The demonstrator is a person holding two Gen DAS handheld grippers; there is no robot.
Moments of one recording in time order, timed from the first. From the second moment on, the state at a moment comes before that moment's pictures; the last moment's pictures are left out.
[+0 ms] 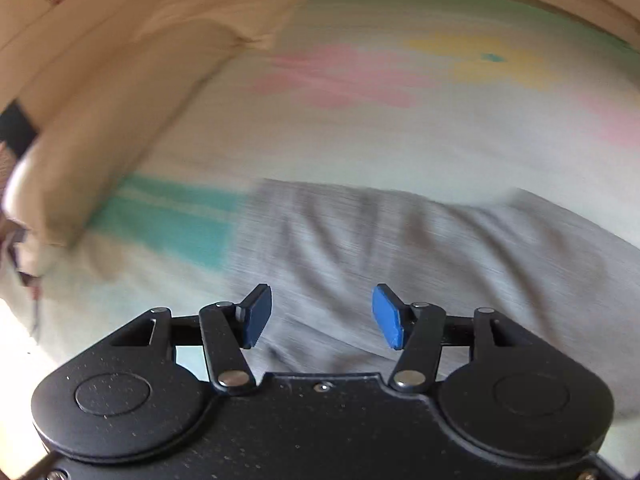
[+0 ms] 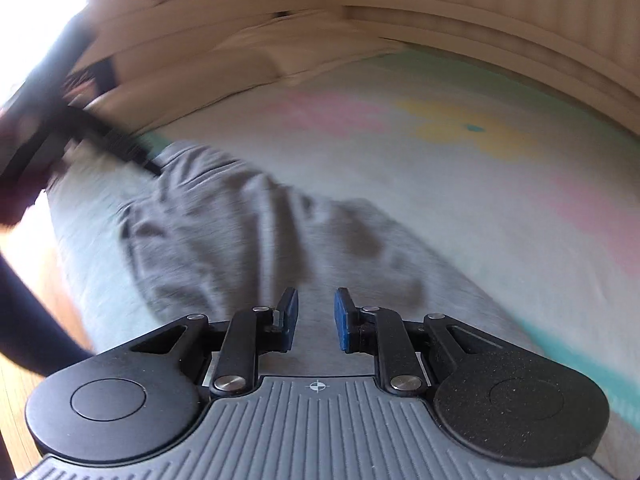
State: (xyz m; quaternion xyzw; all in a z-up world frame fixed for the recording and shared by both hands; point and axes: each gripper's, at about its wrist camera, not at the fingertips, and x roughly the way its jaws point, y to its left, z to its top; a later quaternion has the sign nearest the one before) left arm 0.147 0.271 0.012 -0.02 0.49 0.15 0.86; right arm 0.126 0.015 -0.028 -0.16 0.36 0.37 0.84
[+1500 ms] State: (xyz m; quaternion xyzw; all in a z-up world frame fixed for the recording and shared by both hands) left arm 0.149 0.355 0.058 -0.15 0.45 0.10 0.88; right arm 0.101 0.053 -0.029 -0.25 0.26 0.43 0.83
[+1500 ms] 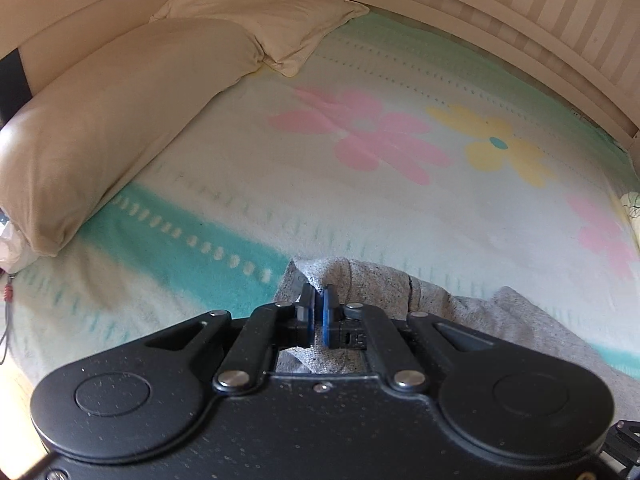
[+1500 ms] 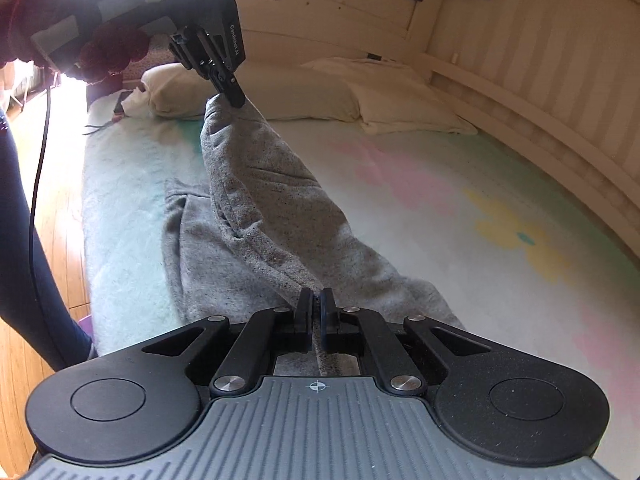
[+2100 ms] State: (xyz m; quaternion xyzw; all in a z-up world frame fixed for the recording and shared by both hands) left arm 0.146 0.366 -0.015 -0.08 0.58 0.13 0.80; right arm 0.072 0.075 -0.070 -0.34 0.29 0.48 0.75
